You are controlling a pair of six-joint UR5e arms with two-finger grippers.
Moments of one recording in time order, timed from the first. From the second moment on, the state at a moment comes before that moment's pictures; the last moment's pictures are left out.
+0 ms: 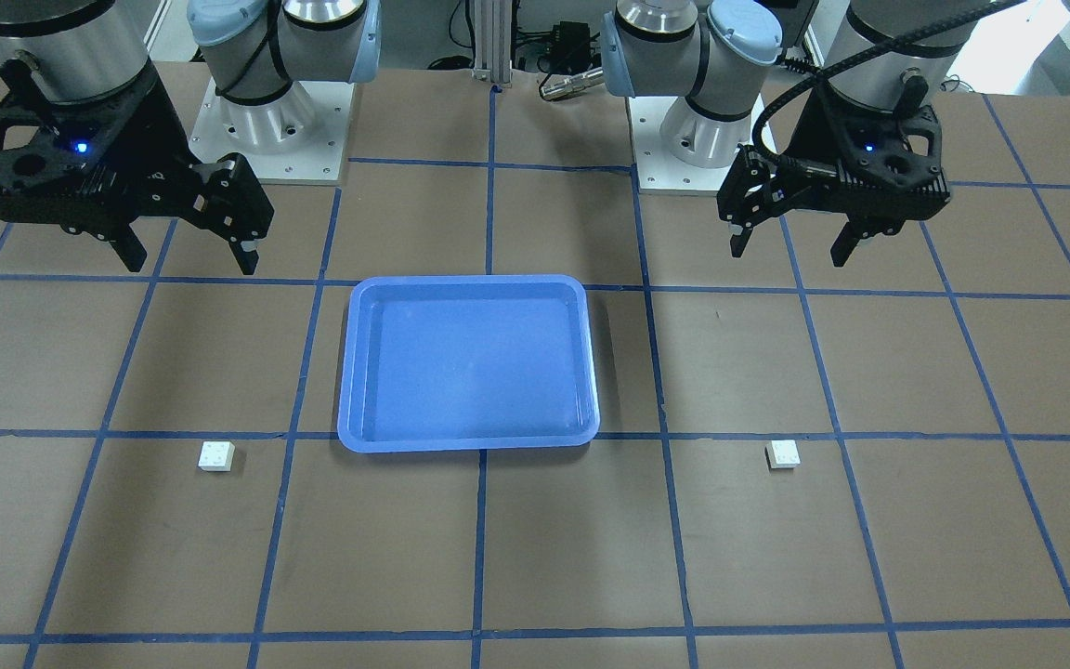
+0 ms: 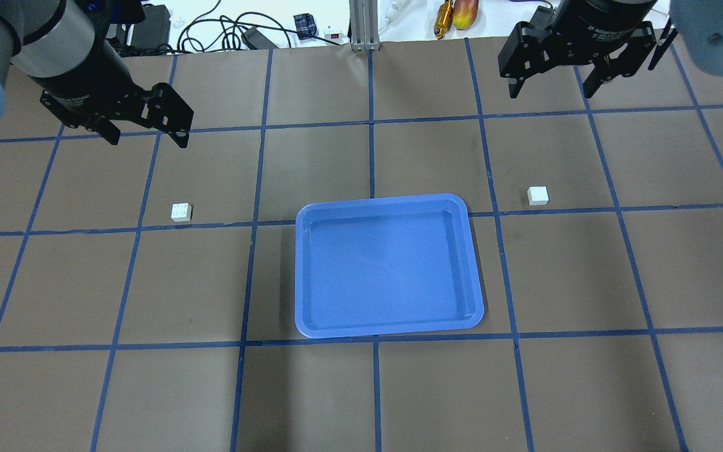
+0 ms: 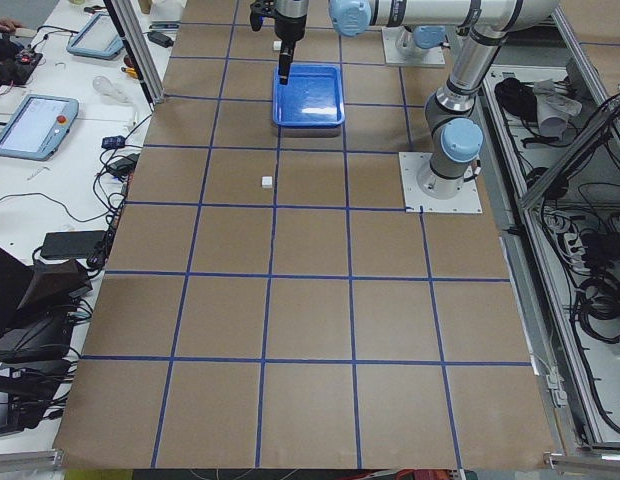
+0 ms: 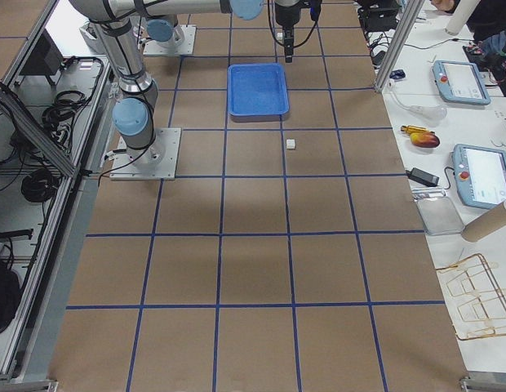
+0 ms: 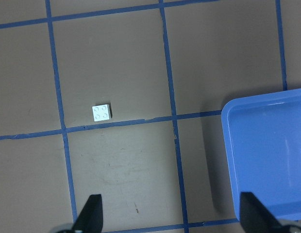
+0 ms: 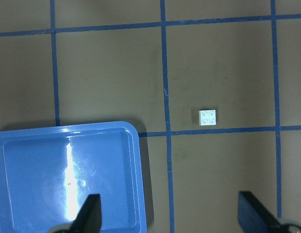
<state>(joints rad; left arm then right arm) -1.51 -1.53 -1.60 -1.46 1.57 0.16 1.57 -1.52 1.47 -1.65 -1.54 0.04</state>
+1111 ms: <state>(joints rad) -1.37 -1.75 -1.61 -1.35 1.58 0.30 1.57 -1.53 1.46 -1.58 -1.55 0.05</state>
